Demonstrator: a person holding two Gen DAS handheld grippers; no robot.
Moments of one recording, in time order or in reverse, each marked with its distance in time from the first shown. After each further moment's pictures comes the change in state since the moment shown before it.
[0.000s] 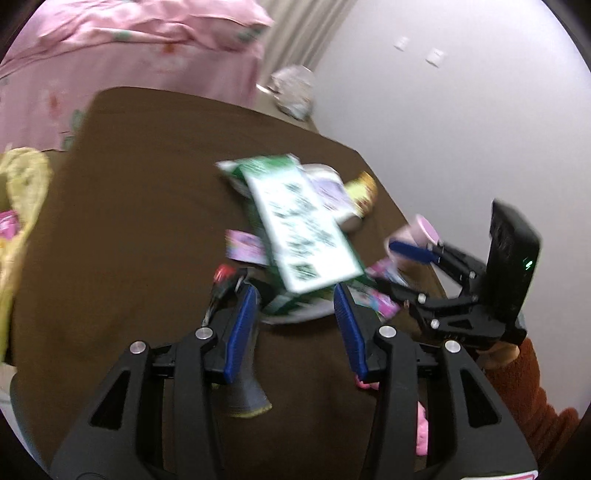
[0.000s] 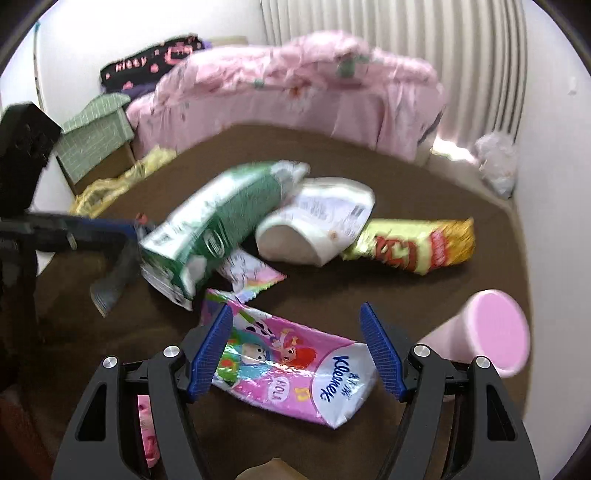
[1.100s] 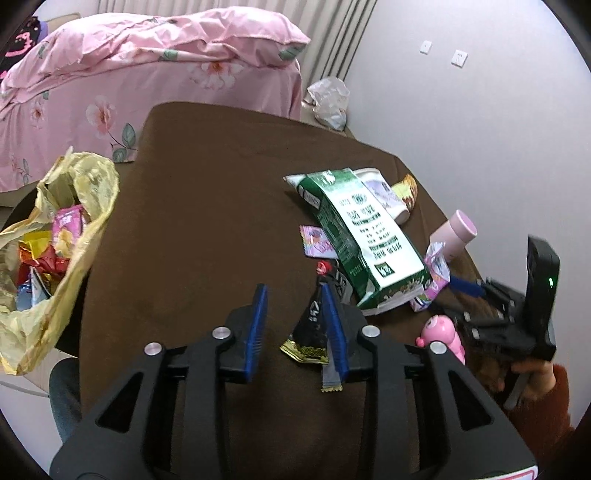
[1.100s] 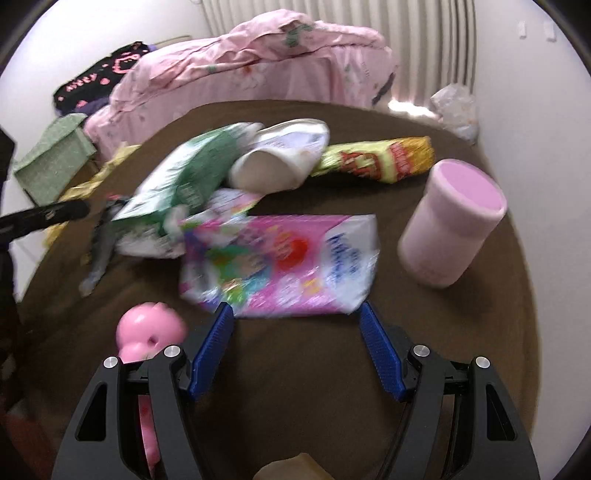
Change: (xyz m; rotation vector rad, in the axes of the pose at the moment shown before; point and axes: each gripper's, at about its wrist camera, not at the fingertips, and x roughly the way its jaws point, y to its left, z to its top) left arm -0.031 0.015 -0.023 0.037 -0.053 0.173; right arm -0.019 0.012 -0.056 0.186 0.039 -0.077
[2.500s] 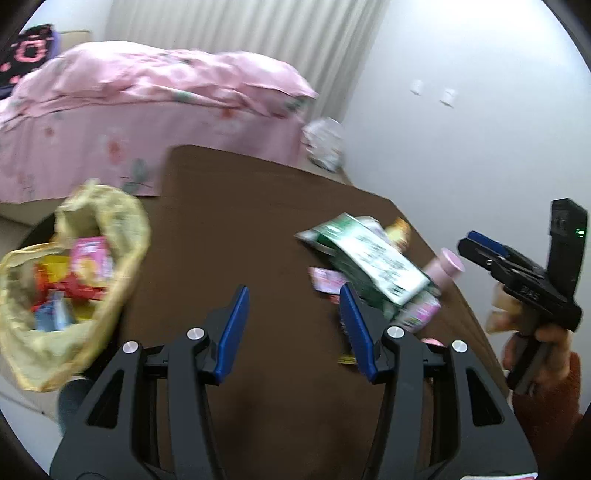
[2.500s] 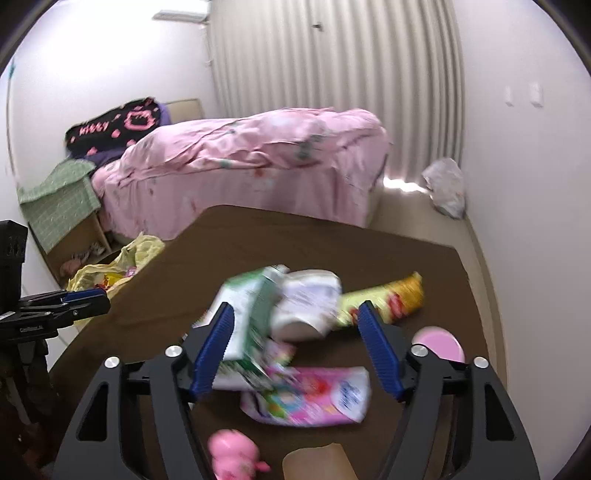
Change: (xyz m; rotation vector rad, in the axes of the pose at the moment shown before) left arm -0.034 0.012 0.006 0.013 -0.136 -0.064; right arm -0.072 0.019 0.071 -0.011 -0.313 -0.047
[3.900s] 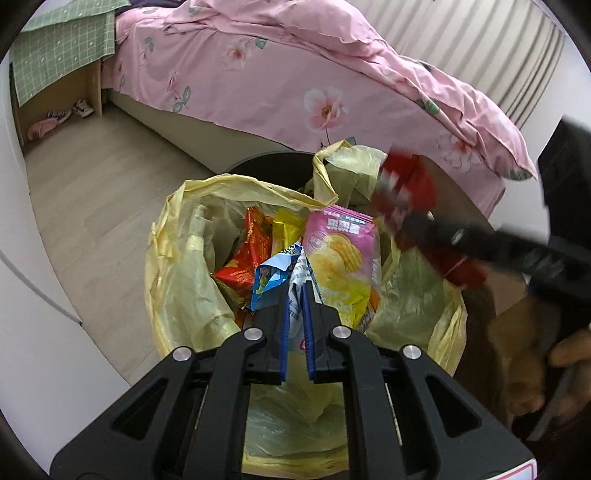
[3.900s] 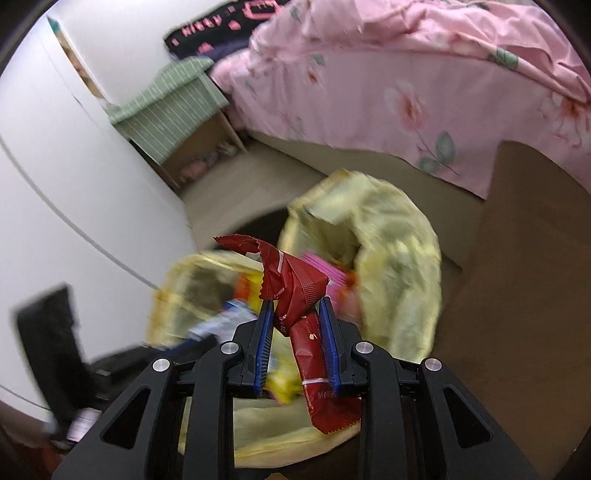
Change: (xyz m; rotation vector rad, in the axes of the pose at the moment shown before) left arm -0.025 0.231 -0.037 -0.497 -0.031 0.420; right arm 0.263 0.311 0.053 -0.199 0.486 0.533
